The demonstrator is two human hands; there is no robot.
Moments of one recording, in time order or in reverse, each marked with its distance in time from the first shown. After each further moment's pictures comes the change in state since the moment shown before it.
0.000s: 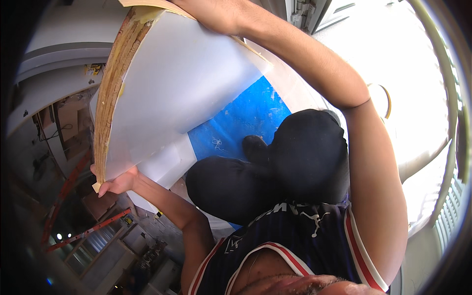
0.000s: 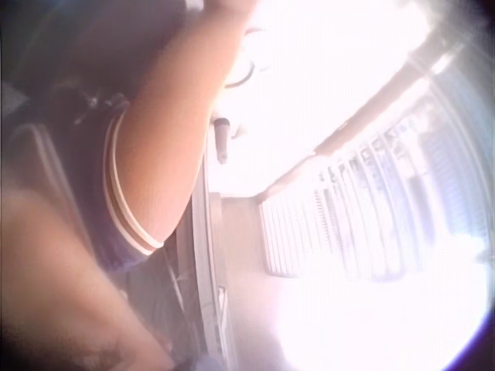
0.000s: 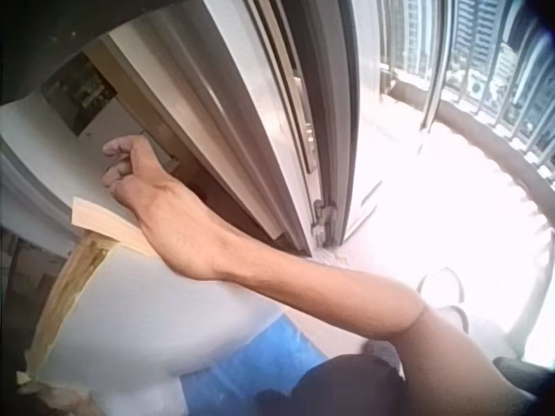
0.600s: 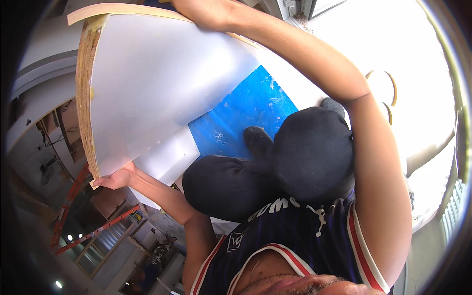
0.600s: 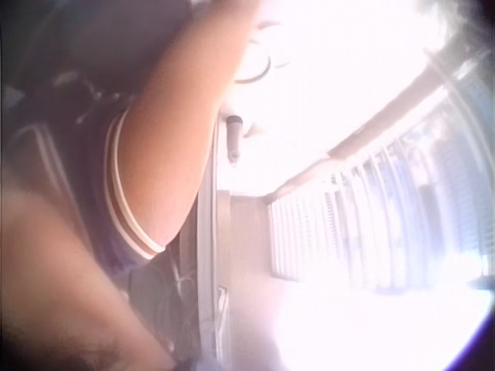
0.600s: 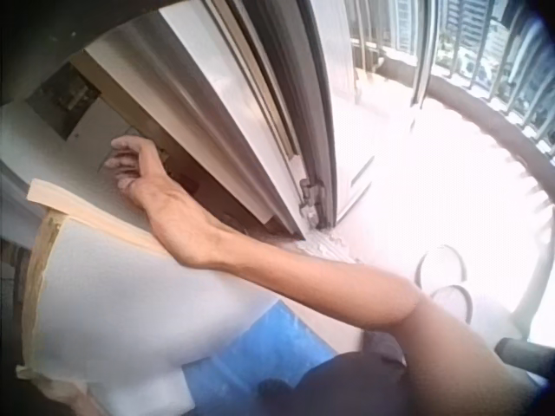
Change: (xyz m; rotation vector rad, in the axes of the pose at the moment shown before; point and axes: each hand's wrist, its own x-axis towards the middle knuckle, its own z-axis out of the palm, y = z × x) left_hand 0.000 0.004 0.036 0.061 -0.065 -0.040; right_hand -0.037 0.003 -0.007 0.483 0.069 0.235
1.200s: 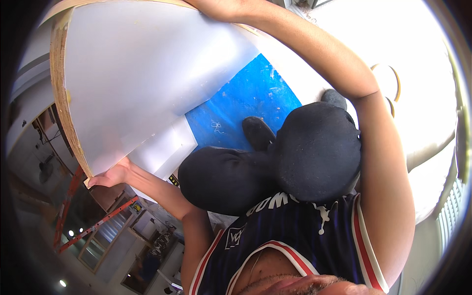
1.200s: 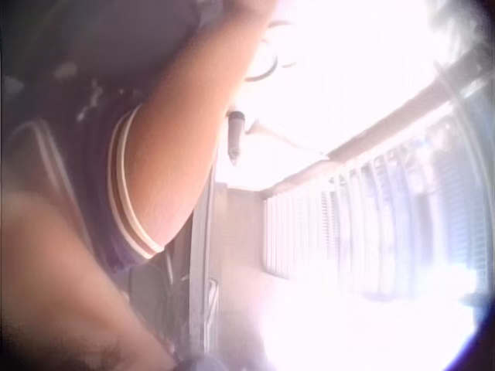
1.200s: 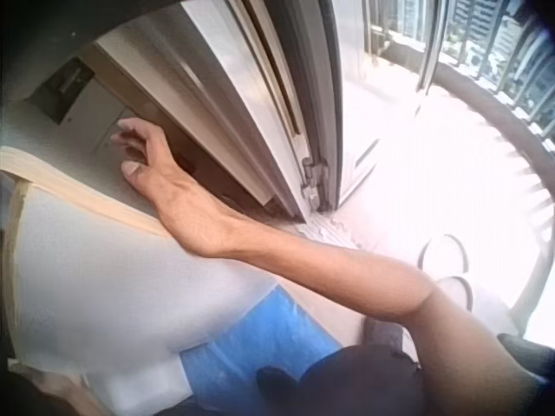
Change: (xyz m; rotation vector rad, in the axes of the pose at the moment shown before) left_hand -0.003 0.004 0.018 0.086 -0.017 0.037; right_hand -0.024 0.024 -0.022 -0.103 -0.050 0.047
